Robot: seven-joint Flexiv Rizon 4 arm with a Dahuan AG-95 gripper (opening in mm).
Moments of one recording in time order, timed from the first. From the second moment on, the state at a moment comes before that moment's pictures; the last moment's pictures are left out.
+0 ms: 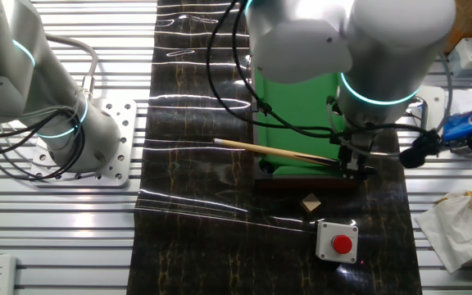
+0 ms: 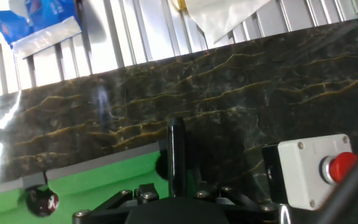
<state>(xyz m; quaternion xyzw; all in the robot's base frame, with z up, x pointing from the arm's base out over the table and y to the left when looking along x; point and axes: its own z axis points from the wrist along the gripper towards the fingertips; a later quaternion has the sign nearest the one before) 0.591 -0.081 0.102 0.13 0.99 0.01 0.07</state>
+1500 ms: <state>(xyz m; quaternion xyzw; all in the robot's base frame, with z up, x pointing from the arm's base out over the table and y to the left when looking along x) 0.580 -0.077 0.102 0.13 0.99 0.02 0.05</state>
